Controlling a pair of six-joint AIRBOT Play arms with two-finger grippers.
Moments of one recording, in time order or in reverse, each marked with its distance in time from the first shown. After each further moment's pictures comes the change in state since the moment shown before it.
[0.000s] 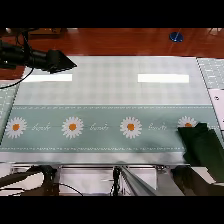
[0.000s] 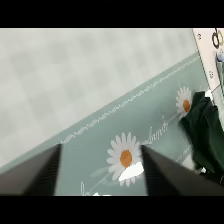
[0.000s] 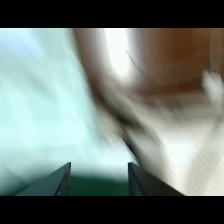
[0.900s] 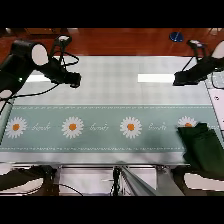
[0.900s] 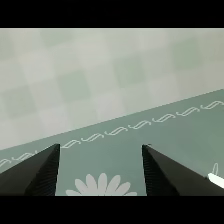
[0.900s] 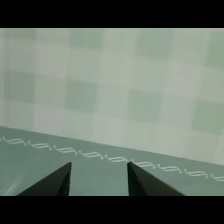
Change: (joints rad) left arm -0.381 -0.018 0.002 0.922 0.054 -0.462; right arm 1.515 -0.513 0.605 0.184 0.389 -0.269
